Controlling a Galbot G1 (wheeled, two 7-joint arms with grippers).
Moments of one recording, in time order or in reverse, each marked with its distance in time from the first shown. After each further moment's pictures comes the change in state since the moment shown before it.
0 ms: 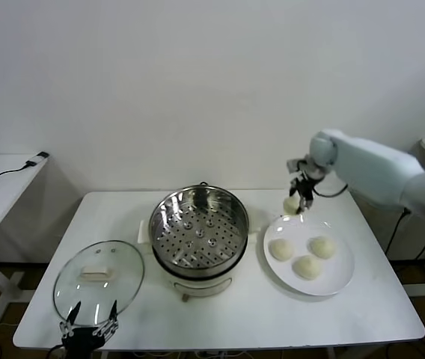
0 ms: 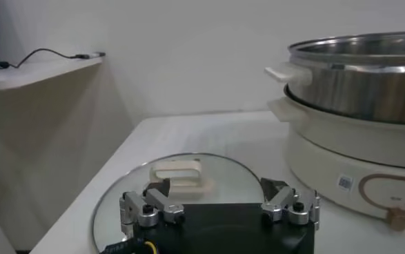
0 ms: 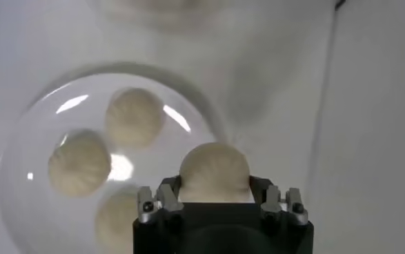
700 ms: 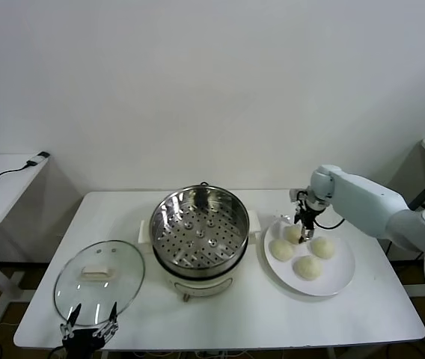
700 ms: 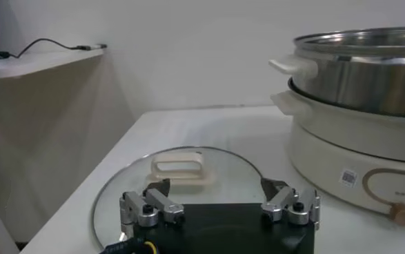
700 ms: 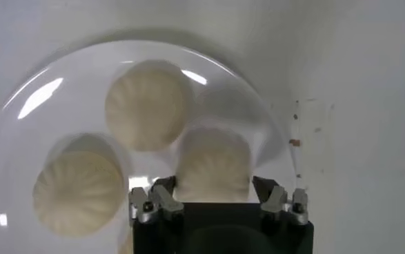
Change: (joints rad) left arm -0.007 0.000 -0.002 0.027 -0.012 -0.001 0.002; right arm -0.487 -0.031 0.230 -0.281 -0.129 -0.180 0.083
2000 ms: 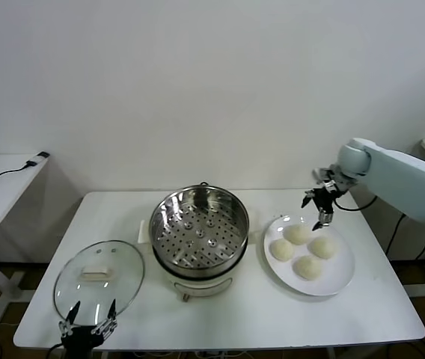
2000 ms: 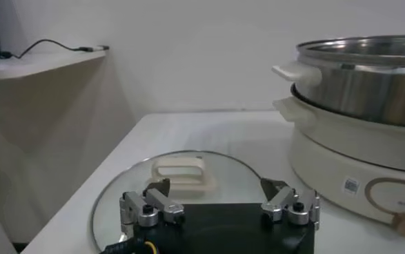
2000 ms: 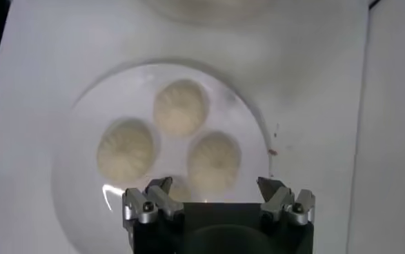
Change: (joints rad) left arm -0.004 0.008 -0.007 -0.002 -0.034 0.001 -0.003; right arm 0.183 -0.141 -0.087 0.195 0.061 0.123 -0.106
